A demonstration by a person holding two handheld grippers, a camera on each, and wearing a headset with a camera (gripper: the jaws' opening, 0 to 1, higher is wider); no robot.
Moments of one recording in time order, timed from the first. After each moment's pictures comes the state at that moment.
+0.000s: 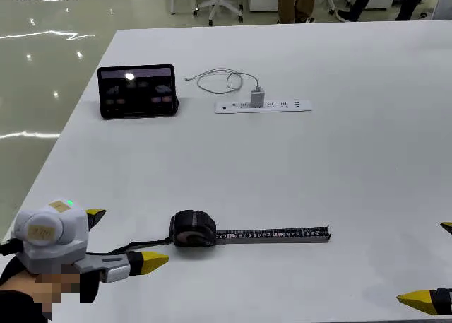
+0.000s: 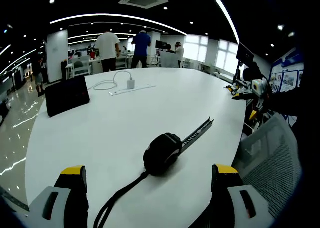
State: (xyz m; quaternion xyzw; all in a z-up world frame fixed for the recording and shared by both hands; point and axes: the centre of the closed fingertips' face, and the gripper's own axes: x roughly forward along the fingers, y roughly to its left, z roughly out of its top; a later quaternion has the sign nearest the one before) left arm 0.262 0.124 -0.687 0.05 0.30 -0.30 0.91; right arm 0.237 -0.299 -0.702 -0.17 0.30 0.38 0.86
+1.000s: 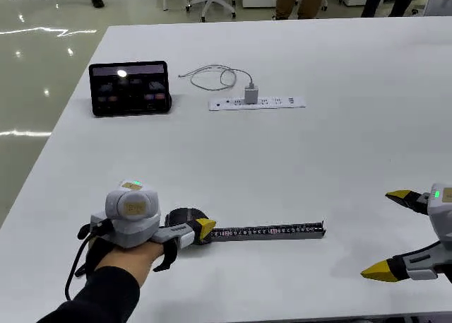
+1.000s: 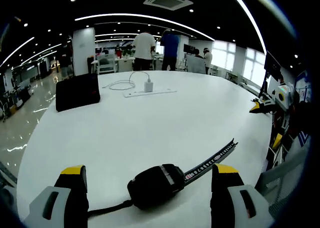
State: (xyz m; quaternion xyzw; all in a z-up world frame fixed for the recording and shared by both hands) left arm 0.315 0.079 -0.710 0.01 0.30 -0.16 0.94; right arm 0.269 -0.241 -0.706 -0.23 0.31 0.47 0.80
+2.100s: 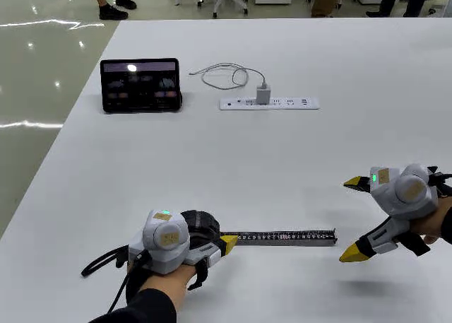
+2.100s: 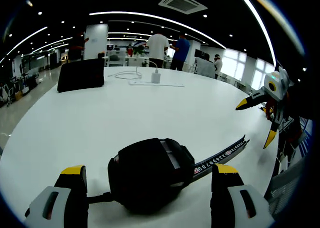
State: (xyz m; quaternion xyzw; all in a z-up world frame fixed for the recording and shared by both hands) left arm 0.318 0.070 -0.766 -0.03 0.30 -0.13 0.95; right arm 0.320 -0.191 -0.752 -0.32 0.34 0.55 0.69
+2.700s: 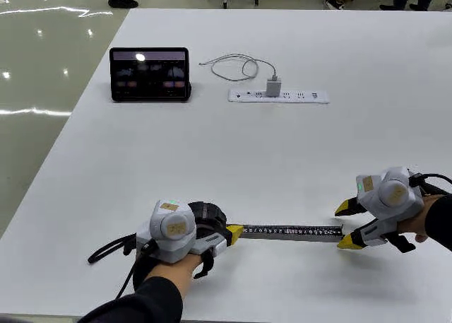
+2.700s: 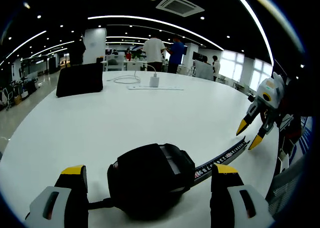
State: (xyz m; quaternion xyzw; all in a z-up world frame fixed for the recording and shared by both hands) left arm 0.321 0.067 -0.761 -0.02 0.27 -0.14 0.95; right arm 0.312 -0.188 -0.788 -0.37 0.36 0.59 0.62
